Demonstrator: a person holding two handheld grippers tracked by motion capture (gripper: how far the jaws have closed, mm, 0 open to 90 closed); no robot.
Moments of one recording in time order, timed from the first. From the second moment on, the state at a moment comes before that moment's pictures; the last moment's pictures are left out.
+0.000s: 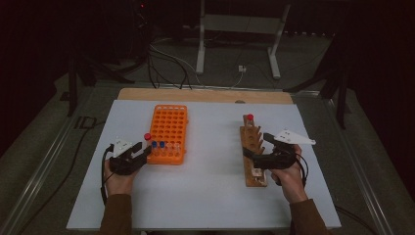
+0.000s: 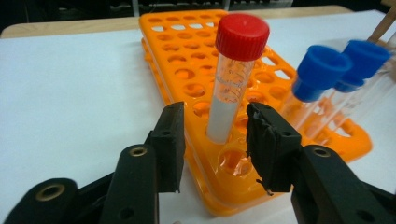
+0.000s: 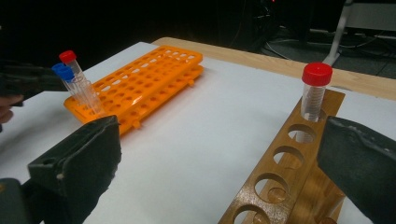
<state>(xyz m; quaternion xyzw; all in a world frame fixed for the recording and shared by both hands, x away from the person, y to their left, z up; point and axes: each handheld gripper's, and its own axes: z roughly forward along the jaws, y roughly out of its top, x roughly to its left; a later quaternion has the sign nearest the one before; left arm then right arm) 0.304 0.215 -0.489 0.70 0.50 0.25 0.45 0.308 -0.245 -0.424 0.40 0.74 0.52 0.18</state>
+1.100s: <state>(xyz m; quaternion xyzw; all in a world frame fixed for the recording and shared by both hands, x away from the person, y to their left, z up) 0.287 0.228 -0.464 0.66 0.50 0.24 0.51 0.383 -0.238 -0.411 0.44 0.73 0.46 0.24</state>
